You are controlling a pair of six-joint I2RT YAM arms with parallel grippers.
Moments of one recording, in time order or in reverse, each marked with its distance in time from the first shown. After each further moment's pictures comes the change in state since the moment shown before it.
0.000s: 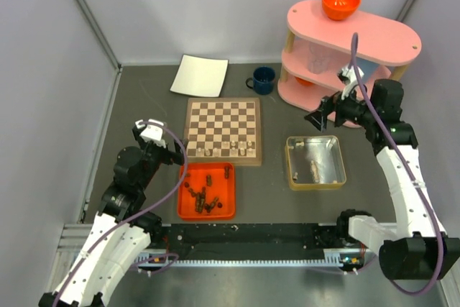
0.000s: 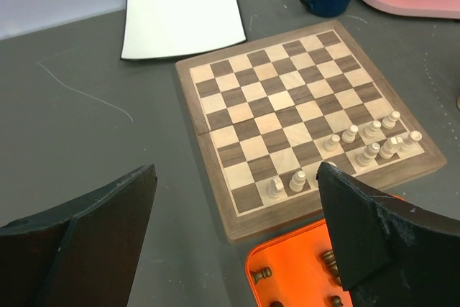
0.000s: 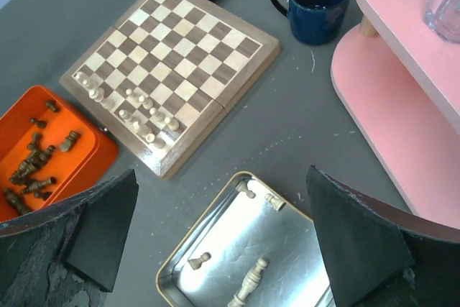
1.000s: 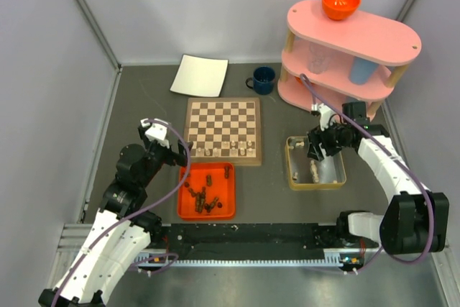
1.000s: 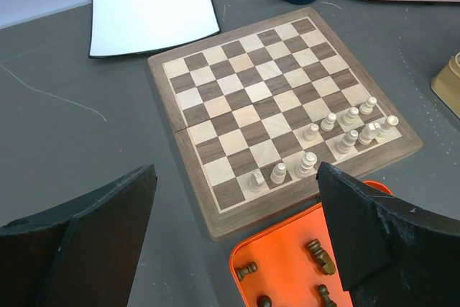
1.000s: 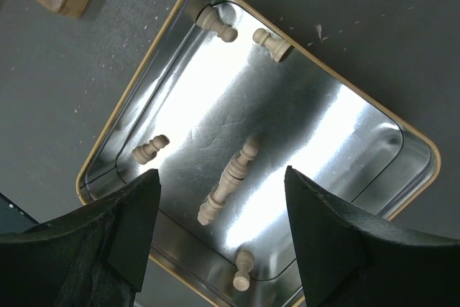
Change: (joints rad) left arm 0.001 0.043 0.000 -0.002 0.083 -0.003; right arm 0.036 0.158 -0.254 -0.160 0.229 -0.243
